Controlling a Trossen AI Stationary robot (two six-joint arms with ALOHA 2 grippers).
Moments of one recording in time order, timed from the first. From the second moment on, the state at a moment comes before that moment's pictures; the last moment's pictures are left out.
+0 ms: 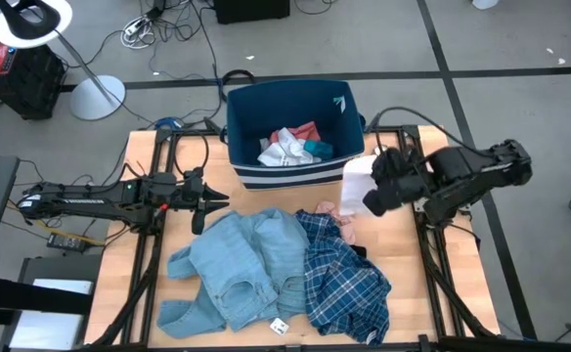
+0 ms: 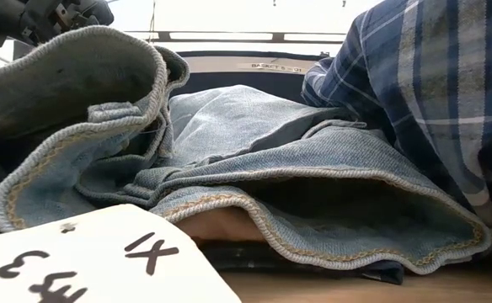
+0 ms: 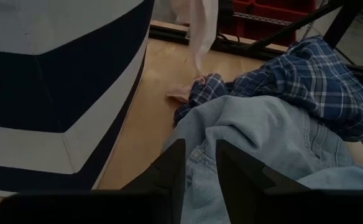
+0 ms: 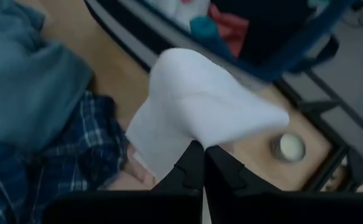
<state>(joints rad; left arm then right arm) 0.04 0.56 0.41 -0.17 -0.05 -0.19 0.28 1.27 1.57 -1.54 0.64 0.84</state>
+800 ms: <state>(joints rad) 0.04 0.56 0.41 -0.17 -0.06 -0.18 -0.11 1.56 2.01 -0.76 0.59 0.01</state>
